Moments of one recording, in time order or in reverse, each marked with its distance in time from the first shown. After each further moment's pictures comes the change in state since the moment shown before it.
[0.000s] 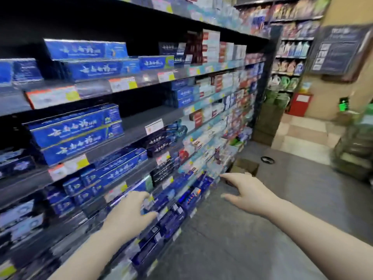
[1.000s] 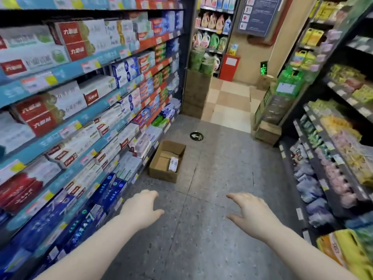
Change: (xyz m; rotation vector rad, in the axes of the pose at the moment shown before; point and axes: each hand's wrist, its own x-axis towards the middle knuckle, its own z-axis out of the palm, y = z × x) left_hand 0.408 0.405 0.276 0.148 -0.423 0.284; right_hand 0.084 0.525 0.013 -0.015 -0.216 0.542
